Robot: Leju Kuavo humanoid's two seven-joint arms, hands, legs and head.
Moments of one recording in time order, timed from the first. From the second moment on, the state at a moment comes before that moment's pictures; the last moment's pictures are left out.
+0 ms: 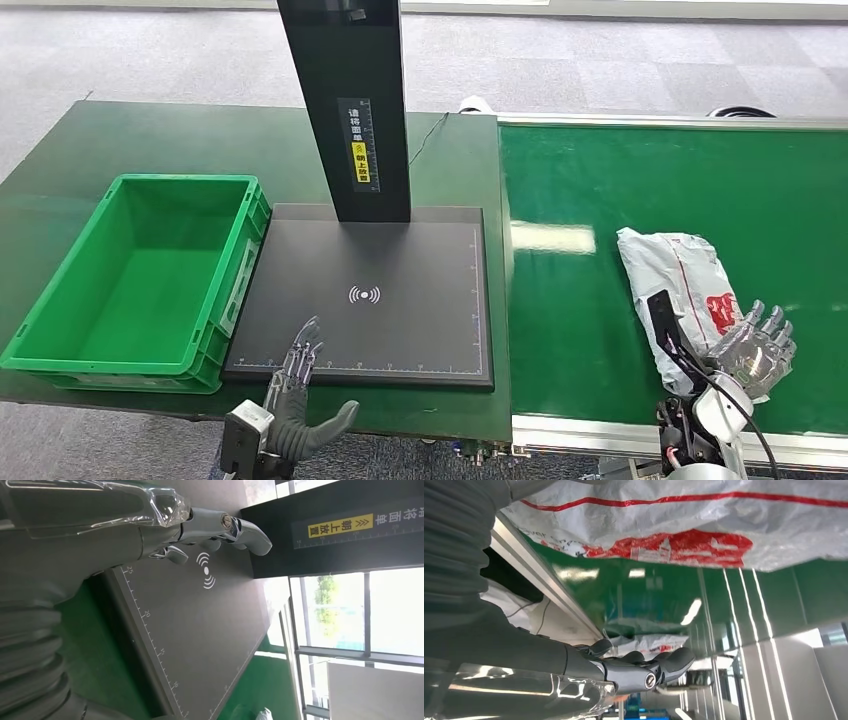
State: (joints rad) left arm 0.14 -0.31 -0.05 -1.37 -0.40 -0.20 -0.59; right arm -0.48 -0.06 -0.58 -0.55 1.49 -0.64 0.14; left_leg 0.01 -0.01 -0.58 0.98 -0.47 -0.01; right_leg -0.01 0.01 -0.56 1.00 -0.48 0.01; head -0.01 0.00
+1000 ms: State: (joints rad) left arm 0.09 -0.29 -0.06 -1.32 -0.37 -0.23 -0.59; right arm -0.53 -0.05 -0.63 -0.45 1.20 -0.13 -0.11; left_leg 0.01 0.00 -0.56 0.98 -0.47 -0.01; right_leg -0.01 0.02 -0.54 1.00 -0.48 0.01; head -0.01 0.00
